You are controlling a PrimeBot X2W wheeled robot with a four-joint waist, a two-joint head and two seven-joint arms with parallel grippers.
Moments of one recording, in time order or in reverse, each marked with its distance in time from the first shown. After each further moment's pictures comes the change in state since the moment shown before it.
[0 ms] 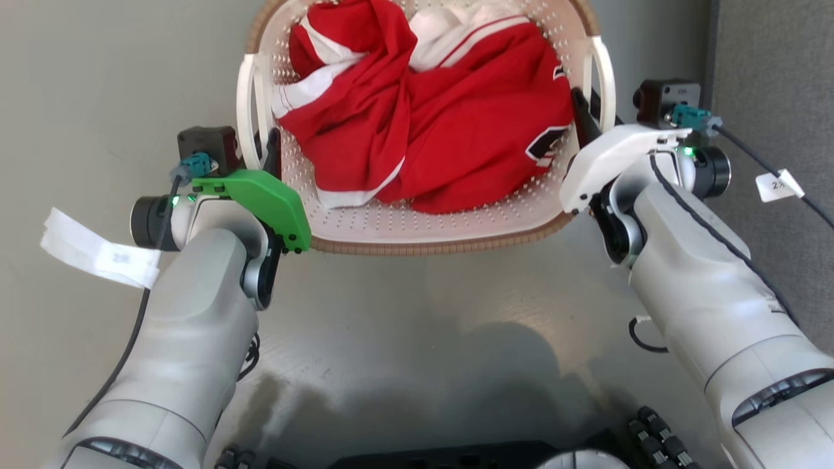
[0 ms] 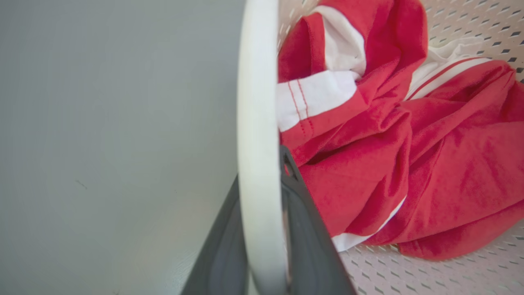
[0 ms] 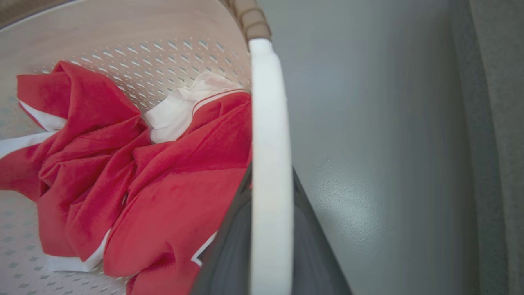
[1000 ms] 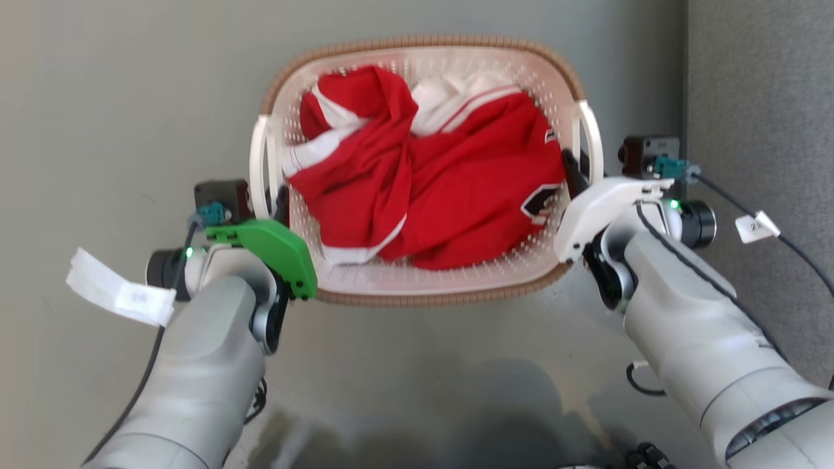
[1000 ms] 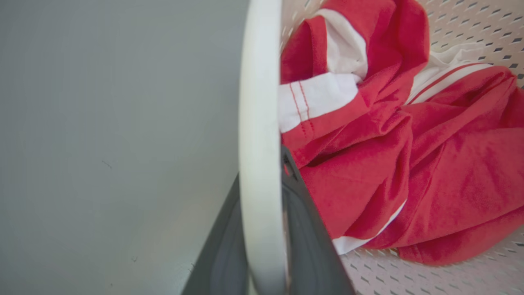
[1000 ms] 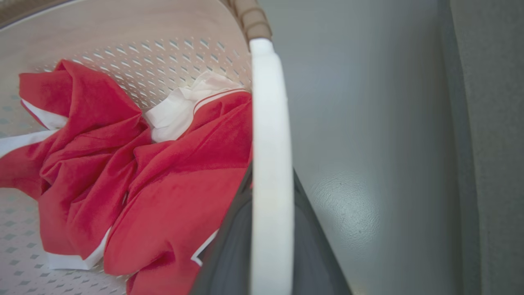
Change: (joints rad) left arm 0.090 -0.004 -0.056 0.033 -0.064 0.010 0.000; right arm 0.083 0.006 0.082 0.047 0.079 0.000 0.000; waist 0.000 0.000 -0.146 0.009
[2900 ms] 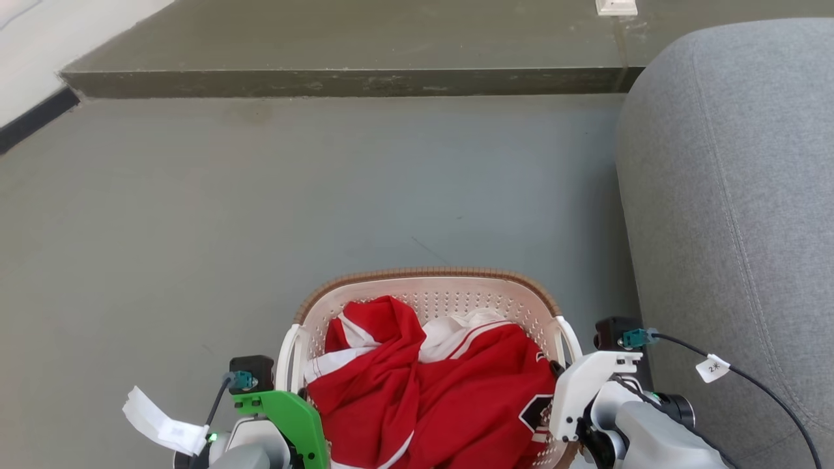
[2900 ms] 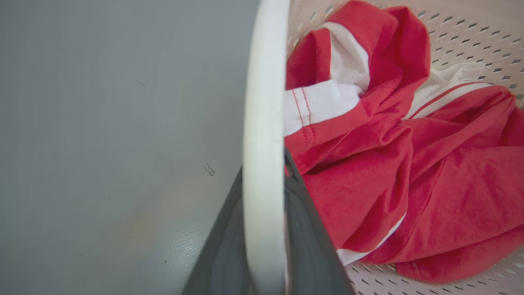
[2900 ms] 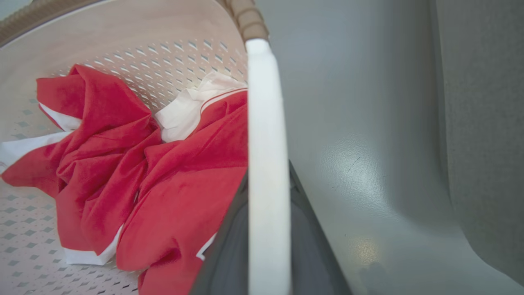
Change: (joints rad) left arm 0.329 -0.012 -0.129 0.089 -0.154 -0.009 0.107; right arm 0.345 0.021 0.189 0.038 0.245 -0.011 0.157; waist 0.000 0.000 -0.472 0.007
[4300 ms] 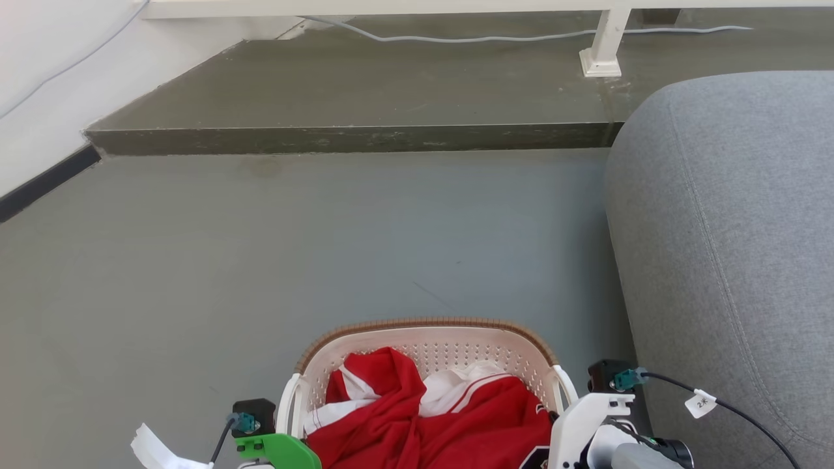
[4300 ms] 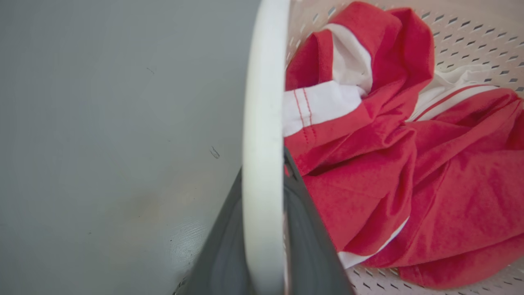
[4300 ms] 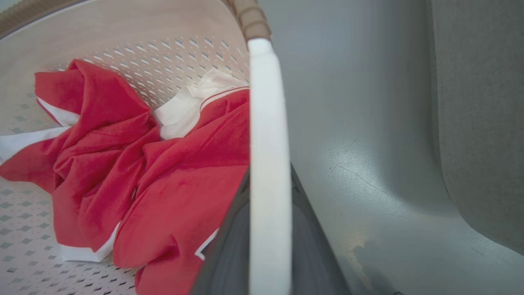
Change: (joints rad) left arm 0.085 0.007 -0.050 0.005 -0.049 0.018 0.017; right arm 0.085 -0.012 0.126 -0.040 0.096 -0.044 0.031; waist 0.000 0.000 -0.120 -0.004
